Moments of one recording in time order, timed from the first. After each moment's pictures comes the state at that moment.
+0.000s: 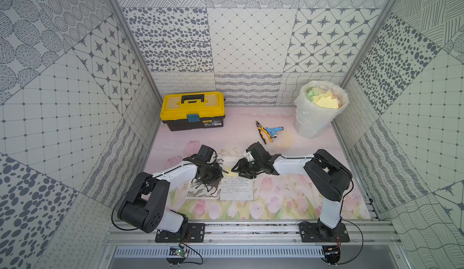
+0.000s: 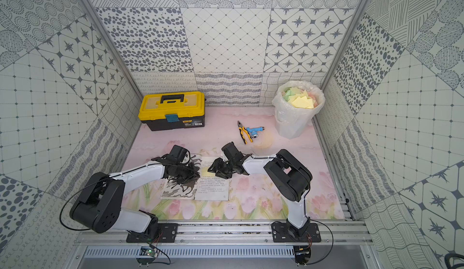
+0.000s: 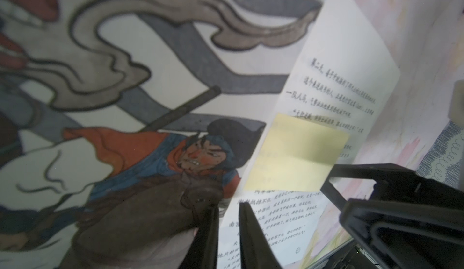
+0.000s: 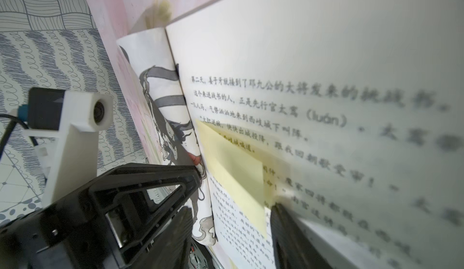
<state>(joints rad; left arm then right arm) -0.32 1.48 0.67 -0.42 0.35 -0.76 0.79 1.90 0.99 0.08 -0.51 1.12</state>
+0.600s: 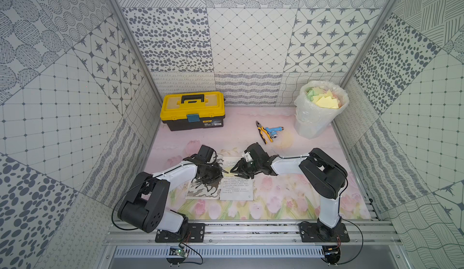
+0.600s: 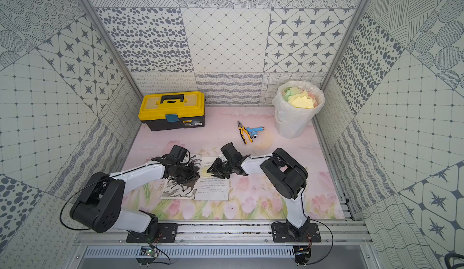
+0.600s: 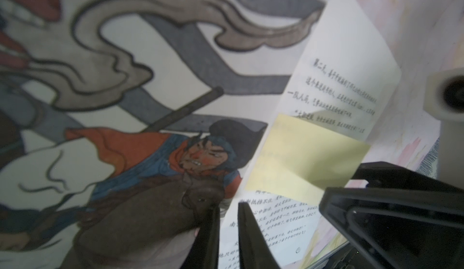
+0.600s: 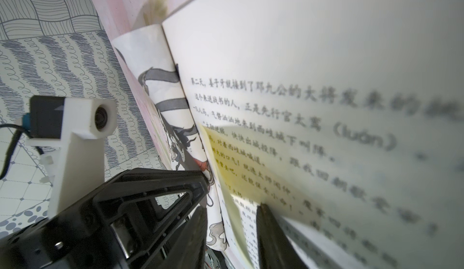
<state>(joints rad) -0.32 1.48 0.67 -0.42 0.35 -0.76 0.80 1.95 1.00 0.15 -0.55 1.19</state>
